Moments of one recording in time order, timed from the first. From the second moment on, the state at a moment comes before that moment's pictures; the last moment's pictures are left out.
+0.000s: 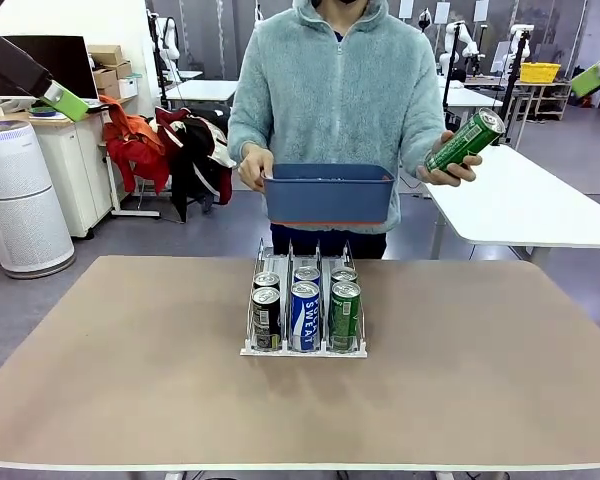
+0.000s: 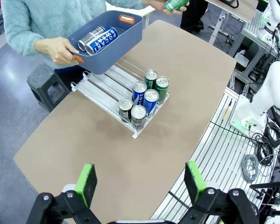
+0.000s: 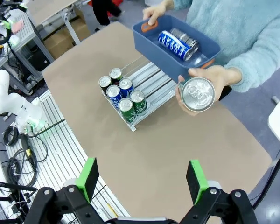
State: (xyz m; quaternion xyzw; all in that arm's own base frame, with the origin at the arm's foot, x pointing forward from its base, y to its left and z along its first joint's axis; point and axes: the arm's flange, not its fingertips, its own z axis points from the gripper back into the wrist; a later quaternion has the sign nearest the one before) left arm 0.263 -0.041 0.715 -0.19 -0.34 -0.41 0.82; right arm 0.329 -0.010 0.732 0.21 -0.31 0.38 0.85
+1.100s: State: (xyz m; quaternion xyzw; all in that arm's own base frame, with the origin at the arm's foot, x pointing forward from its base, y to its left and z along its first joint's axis) left arm 0.263 -0.042 0.715 -0.19 -0.34 -0.41 0.82; right arm 0.436 0.023 0.701 0.19 -0.26 0.37 0.87
